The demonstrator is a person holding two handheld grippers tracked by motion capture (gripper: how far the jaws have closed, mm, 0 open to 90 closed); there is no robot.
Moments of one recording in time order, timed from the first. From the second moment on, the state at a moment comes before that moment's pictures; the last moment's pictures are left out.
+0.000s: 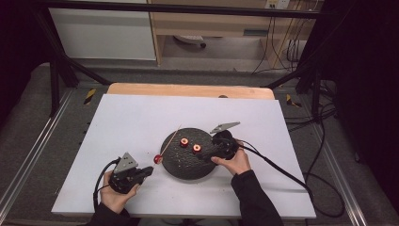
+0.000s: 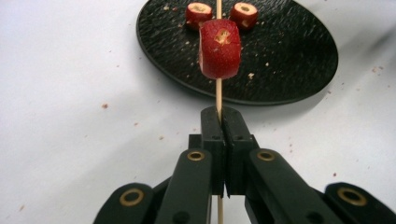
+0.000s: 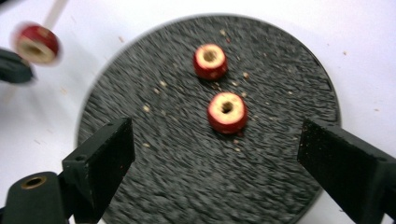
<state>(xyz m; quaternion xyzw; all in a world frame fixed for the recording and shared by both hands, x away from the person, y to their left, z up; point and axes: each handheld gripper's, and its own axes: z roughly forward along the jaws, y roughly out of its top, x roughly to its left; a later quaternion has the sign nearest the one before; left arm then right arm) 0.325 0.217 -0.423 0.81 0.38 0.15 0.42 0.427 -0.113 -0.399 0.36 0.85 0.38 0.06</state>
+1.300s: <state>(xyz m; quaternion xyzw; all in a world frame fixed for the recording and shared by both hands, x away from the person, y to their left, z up) 0.321 0.223 -0.432 0.83 0.37 0.15 0.40 0.487 -0.066 -0.411 0.35 0.91 0.22 -0.01</state>
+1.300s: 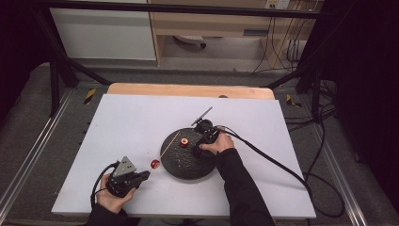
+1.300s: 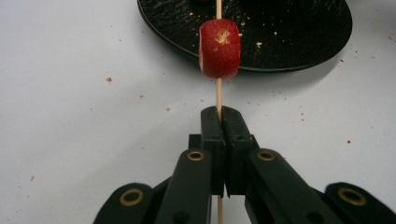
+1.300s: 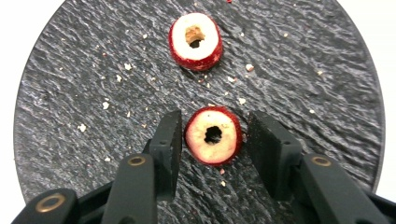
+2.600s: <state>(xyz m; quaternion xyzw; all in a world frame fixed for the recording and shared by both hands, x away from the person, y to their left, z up) 0.318 0.221 -0.432 0.83 0.37 0.15 0.40 0.455 -0.100 -0.388 0.41 0.84 0.37 -0.02</state>
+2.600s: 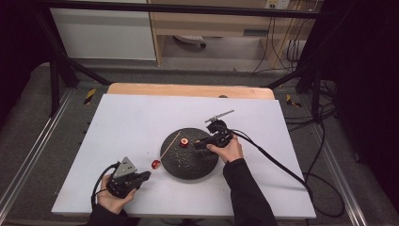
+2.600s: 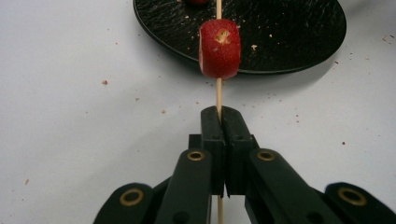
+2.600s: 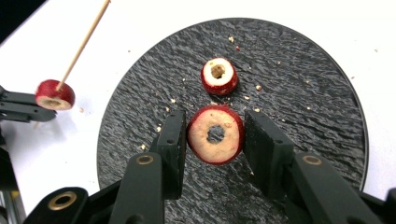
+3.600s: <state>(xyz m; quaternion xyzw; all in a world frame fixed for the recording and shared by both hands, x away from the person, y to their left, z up) 0.317 0.221 -0.432 0.82 0.37 0.14 0.41 0.415 -0.116 -0.407 0.44 0.70 0.57 -0.01</state>
